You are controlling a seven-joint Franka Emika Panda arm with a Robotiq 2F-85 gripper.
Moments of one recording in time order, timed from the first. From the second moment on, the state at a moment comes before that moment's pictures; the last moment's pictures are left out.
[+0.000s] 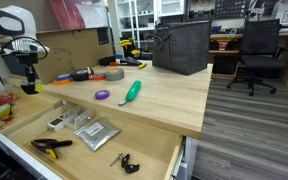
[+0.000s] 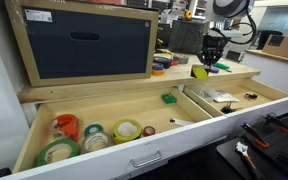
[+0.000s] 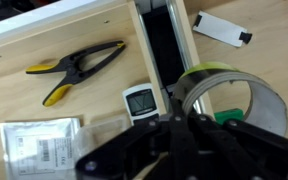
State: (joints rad) arm 0.12 0.10 0.11 -2.19 0.08 2.07 0.51
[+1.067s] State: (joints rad) arm 0.37 0.37 0.22 -2.01 -0.06 2.08 0.49
